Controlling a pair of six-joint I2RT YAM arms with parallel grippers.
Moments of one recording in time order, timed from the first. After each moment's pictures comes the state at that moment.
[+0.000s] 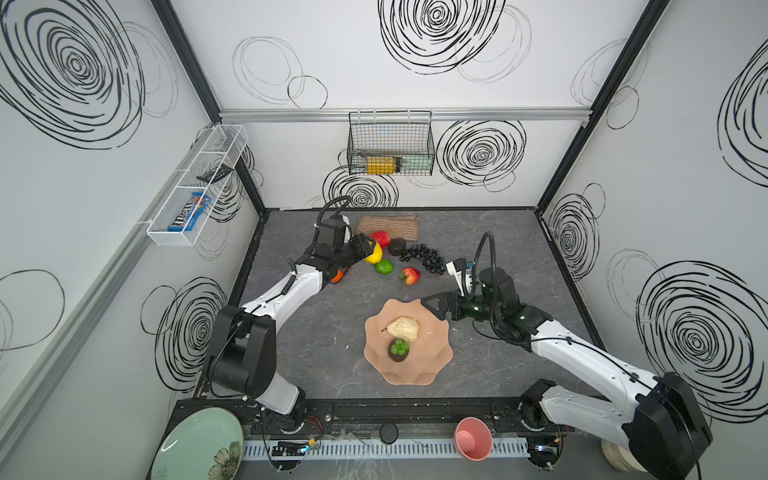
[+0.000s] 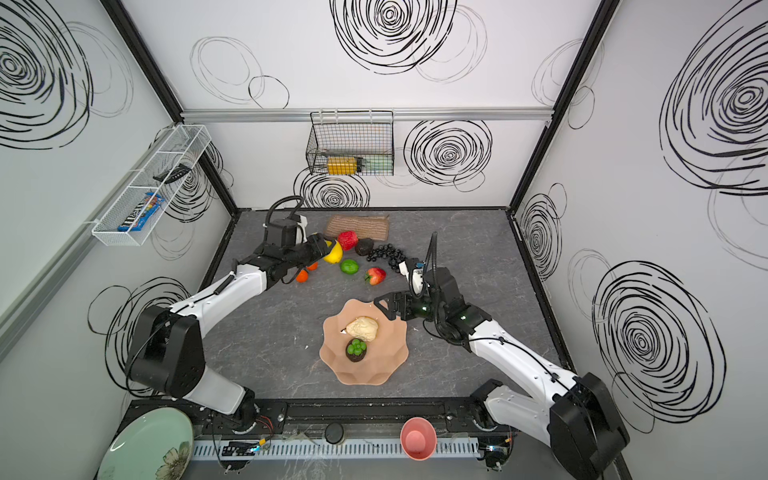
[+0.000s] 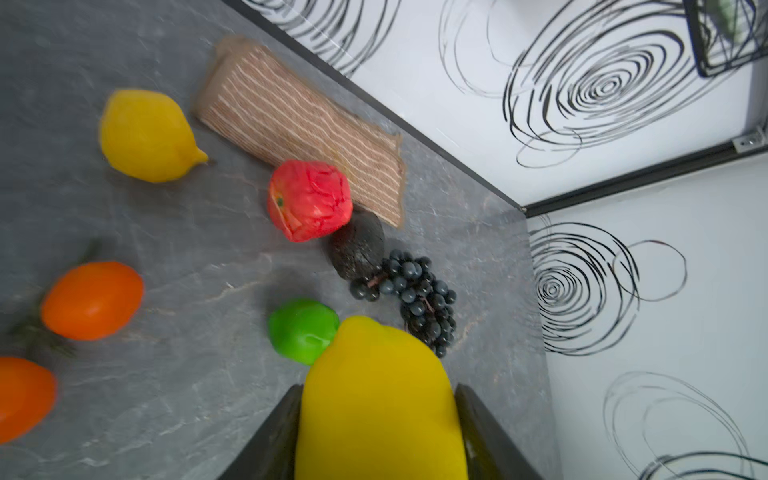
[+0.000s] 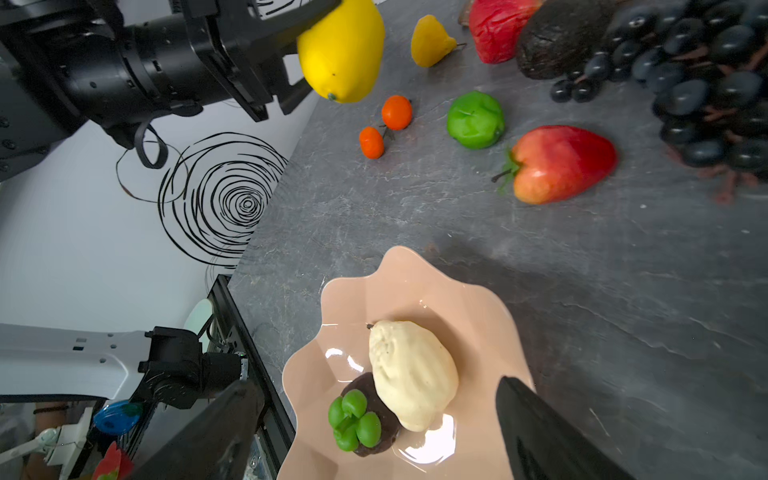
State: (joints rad) left arm -0.30 1.54 1.04 -0.08 0.30 -0.79; right arm 0.63 1.10 0.64 -0.04 -0.43 0.54
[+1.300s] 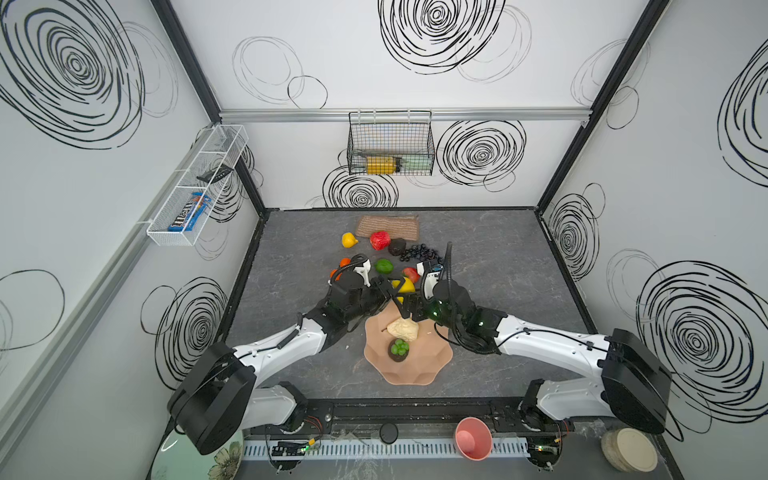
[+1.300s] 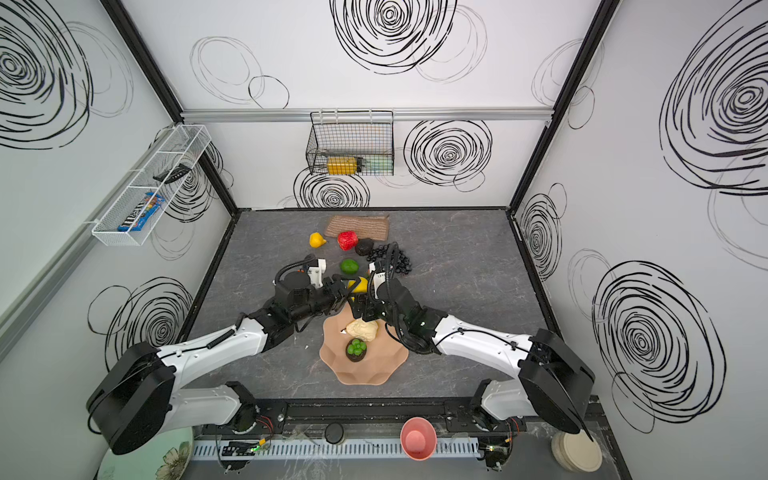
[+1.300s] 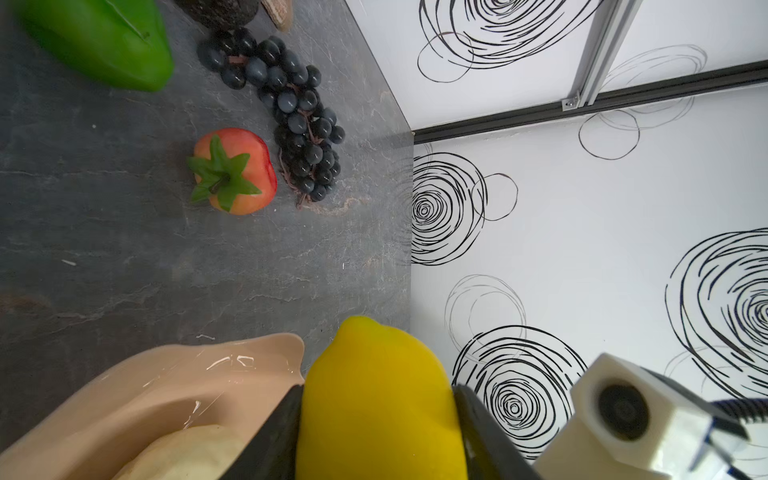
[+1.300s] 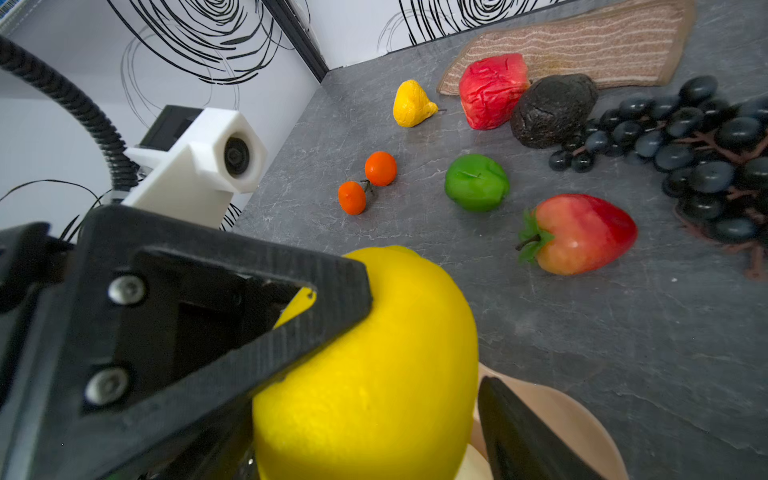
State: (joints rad) left arm -0.60 1.28 0.58 0.36 0.27 -1.28; right arm 0.94 1.33 0.73 0.16 0.12 0.66
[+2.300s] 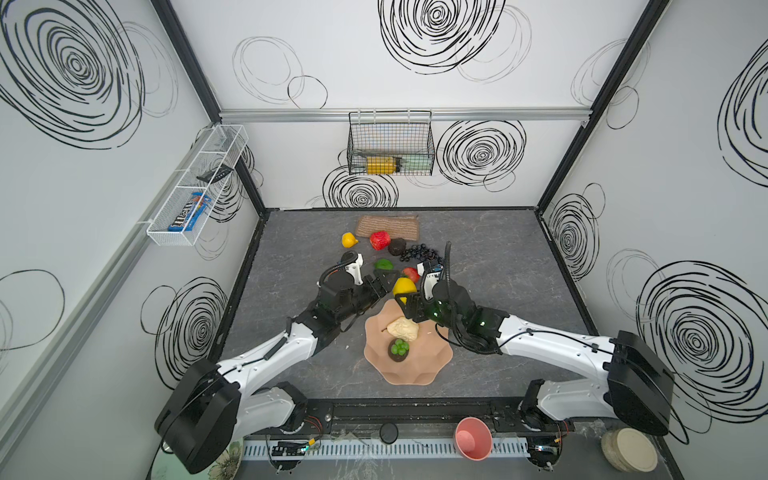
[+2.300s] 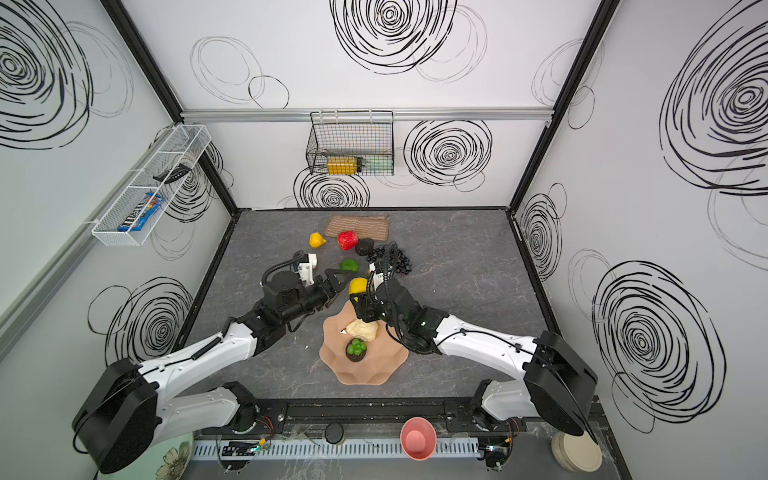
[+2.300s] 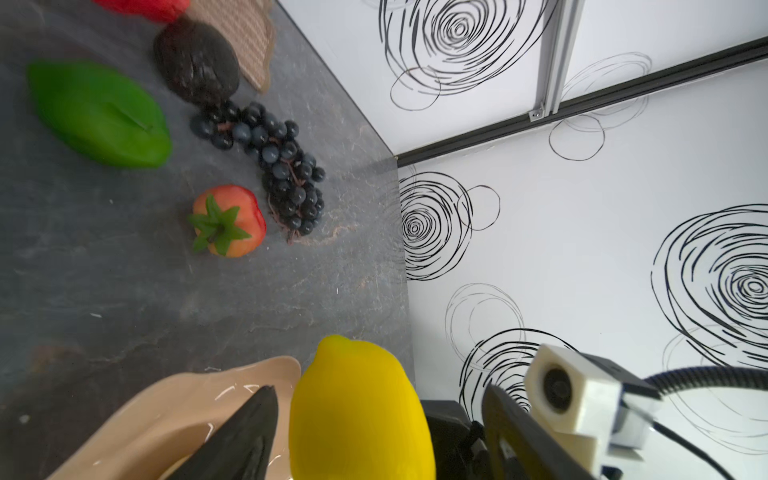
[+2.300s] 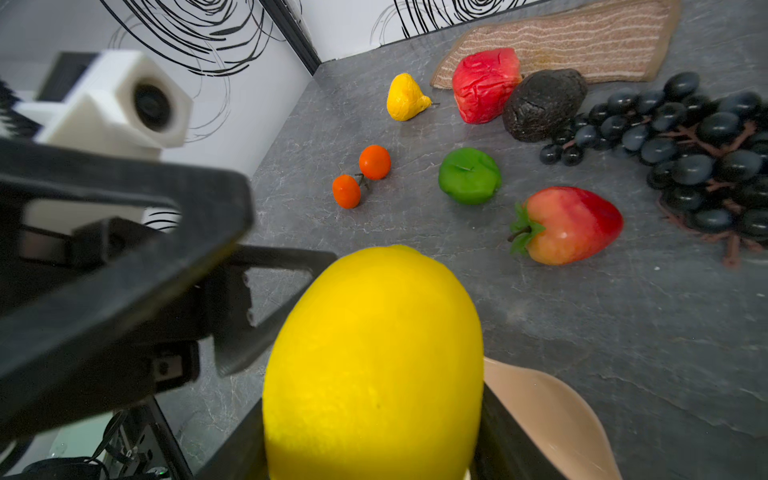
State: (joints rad) left arm -0.54 1.14 0.57 0.32 0.23 -1.13; right arm 0.96 1.30 0.75 0.06 0.14 0.66
